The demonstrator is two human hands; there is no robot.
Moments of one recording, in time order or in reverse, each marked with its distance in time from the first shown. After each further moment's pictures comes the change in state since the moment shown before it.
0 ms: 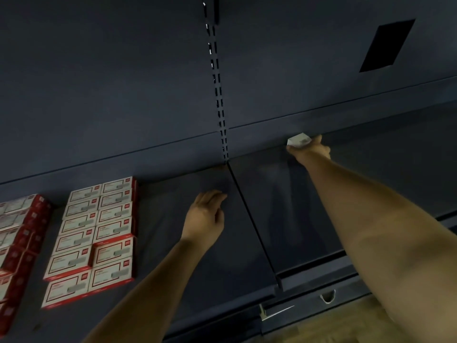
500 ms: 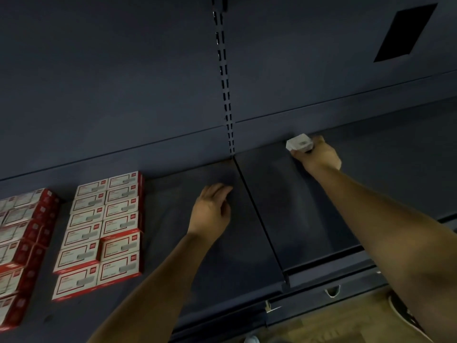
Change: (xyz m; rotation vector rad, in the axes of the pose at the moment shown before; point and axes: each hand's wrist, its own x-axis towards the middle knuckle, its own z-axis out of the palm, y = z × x) left_hand 0.005 0.003 -0.003 -0.059 -0.031 -0.040; right_hand -0.017 0.026 0.009 -0.066 0.089 -0.287
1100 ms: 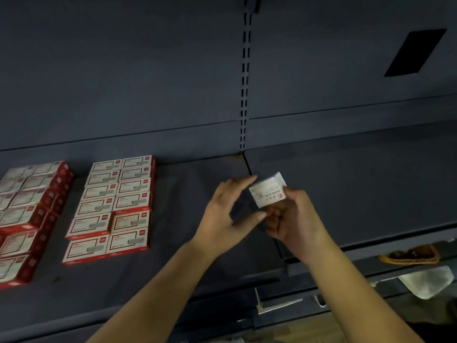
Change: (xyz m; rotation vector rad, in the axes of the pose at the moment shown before) left_hand -0.038 0.057 -0.041 -0.436 0.080 0.066; right_hand -0.190 -0.022 -0.015 1.187 -0.762 0.204
